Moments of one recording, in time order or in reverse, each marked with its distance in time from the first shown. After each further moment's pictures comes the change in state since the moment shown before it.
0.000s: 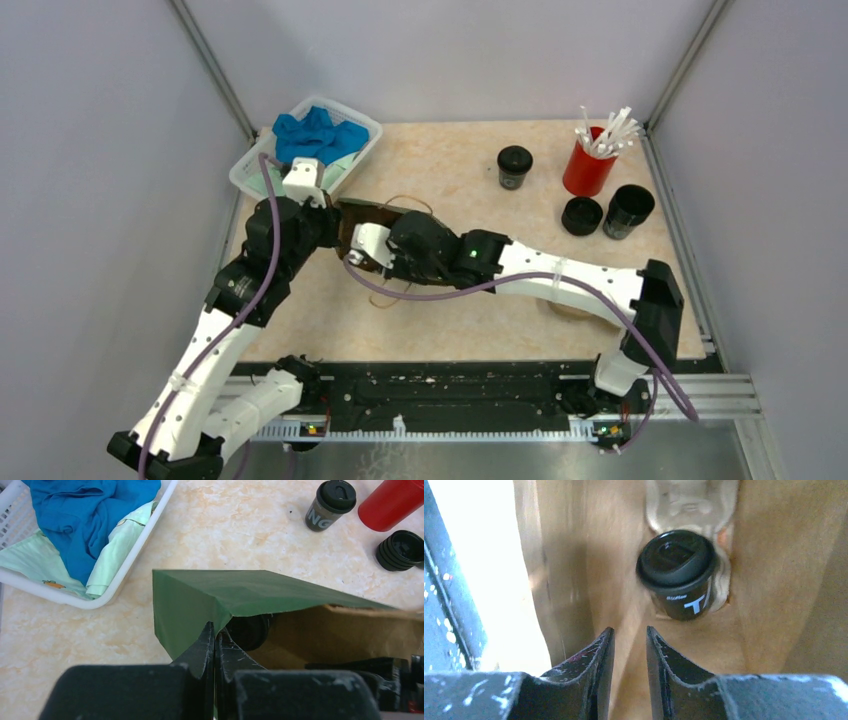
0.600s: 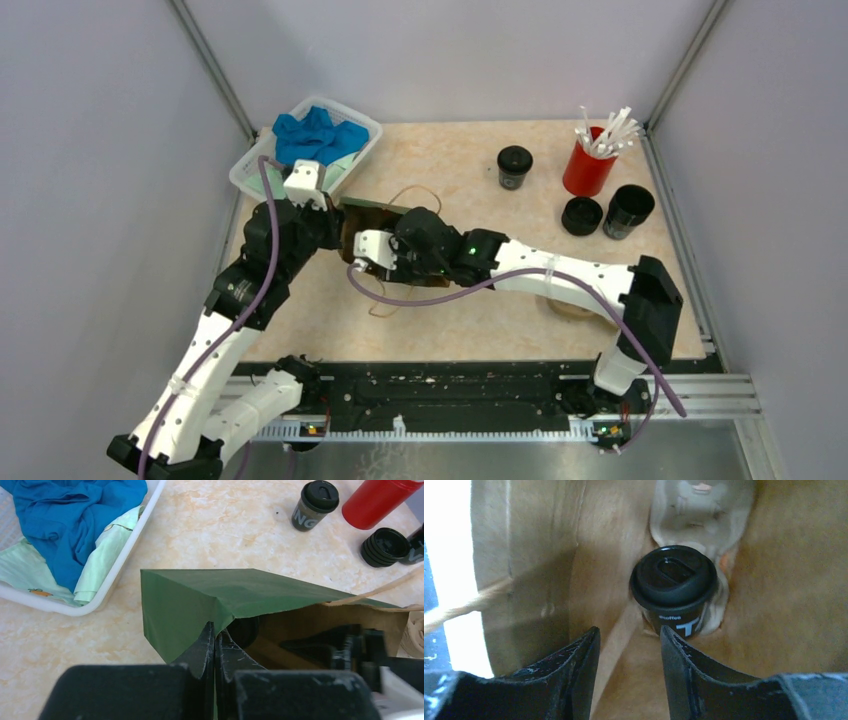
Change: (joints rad) left arm 0.000 -0.022 -0.021 0.027 0.043 0.005; right arm -0.060 -0.037 -0.120 0.113 -0.129 -0.183
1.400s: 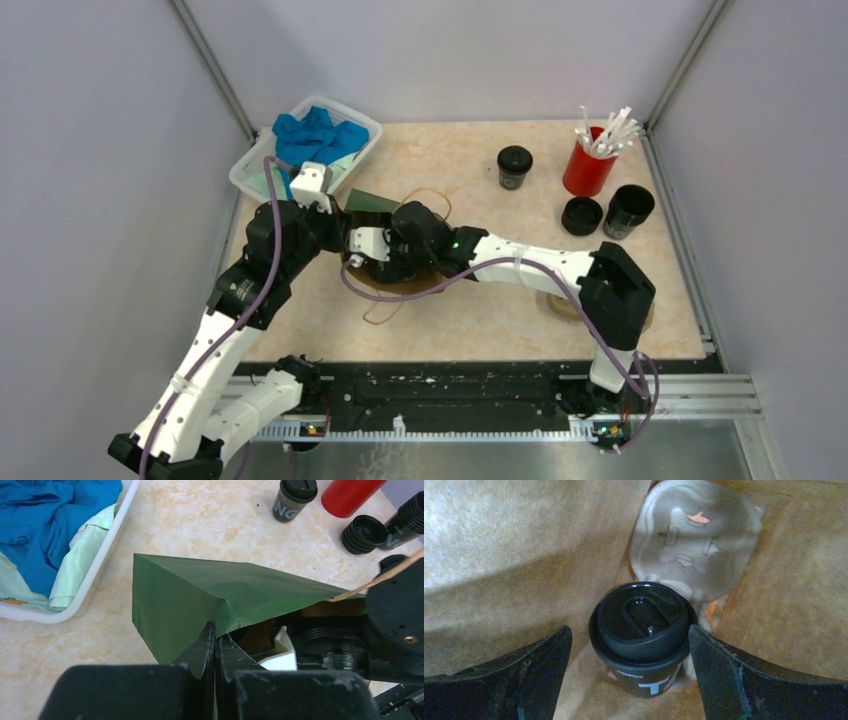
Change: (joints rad) left arm 0.000 0.002 -0.018 0.012 0.089 0.004; right arm -0.077 0.158 -0.023 0.238 -0.042 -0.162
